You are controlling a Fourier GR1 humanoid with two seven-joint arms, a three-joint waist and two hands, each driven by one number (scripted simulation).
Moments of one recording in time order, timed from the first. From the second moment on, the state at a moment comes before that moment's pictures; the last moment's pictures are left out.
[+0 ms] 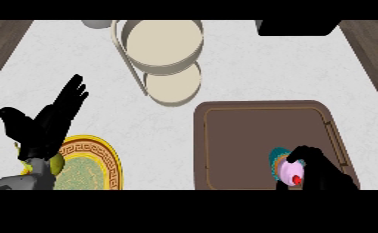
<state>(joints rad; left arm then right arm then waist) -0.06 0.25 0.07 -1.57 0.14 -0.06 0.22 0.24 -0.29 0.55 -2.07 1.35 -0.11 0.97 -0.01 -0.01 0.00</state>
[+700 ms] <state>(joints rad) -0.06 0.22 0.05 -1.57 0.11 -0.05 0.21 -0.17 -0.04 0.73 -2.27 1.49 0.08 1.06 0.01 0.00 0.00</state>
